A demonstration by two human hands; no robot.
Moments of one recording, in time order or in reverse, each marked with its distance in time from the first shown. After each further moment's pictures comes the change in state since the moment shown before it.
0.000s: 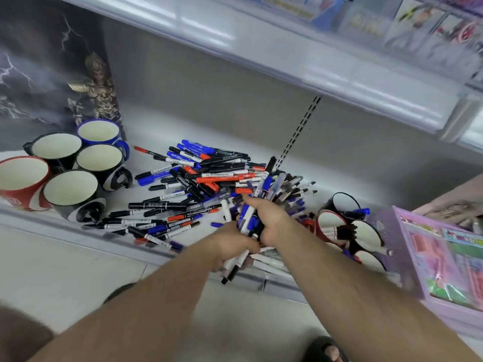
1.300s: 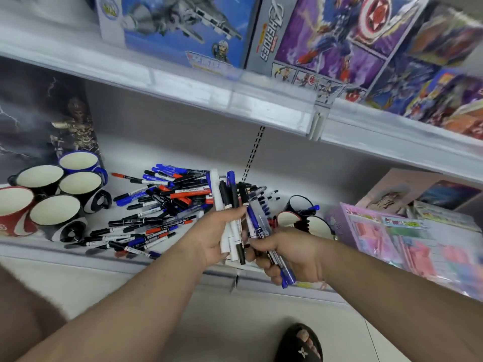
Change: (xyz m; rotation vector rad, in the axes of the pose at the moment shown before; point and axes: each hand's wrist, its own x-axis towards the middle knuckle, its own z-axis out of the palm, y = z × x) left_hand -0.076 0.048 0.054 -0.599 -0.089 0.099; right_hand -0.189 0.015 -0.103 -0.434 -0.334 -0.004
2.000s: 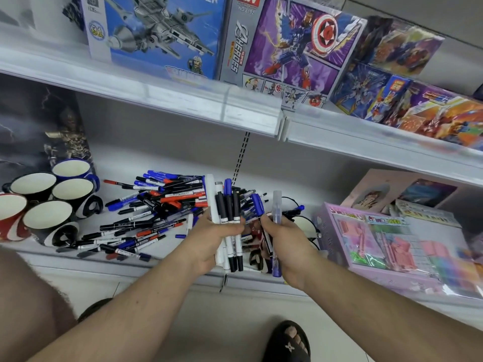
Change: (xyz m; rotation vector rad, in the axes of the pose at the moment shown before) left_hand -0.019 -0.027 0.023 0.213 0.071 0.298; right_hand -0.021 0.026 0.006 0.286 0.518 -0.434
